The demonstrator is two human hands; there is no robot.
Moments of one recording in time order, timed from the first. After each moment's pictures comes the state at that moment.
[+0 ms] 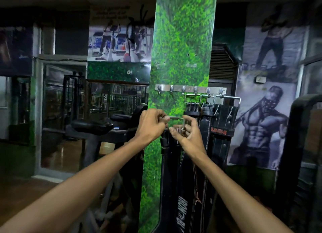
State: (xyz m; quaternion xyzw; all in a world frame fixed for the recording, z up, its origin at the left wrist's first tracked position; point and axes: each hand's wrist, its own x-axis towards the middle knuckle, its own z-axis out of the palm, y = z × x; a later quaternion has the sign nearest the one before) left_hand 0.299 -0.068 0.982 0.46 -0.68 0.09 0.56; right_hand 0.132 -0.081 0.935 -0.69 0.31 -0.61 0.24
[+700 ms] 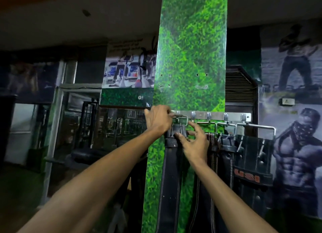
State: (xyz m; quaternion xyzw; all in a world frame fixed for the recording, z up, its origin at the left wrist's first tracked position) left_hand 0.289 -0.230 1.100 0.59 -0.58 0.24 0.50; right_hand 0.156 -0.252 1.011 -0.61 0.30 -0.72 0.10
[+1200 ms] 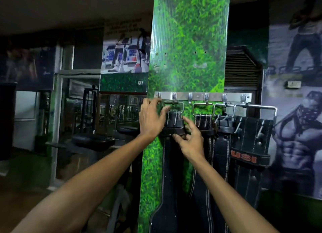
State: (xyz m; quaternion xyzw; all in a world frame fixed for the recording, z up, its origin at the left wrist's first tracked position) left_hand 0.292 -0.248 1.027 0.50 -0.57 0.19 0.62; right_hand 0.141 -0.270 0.960 -0.68 0.29 -0.65 0.20
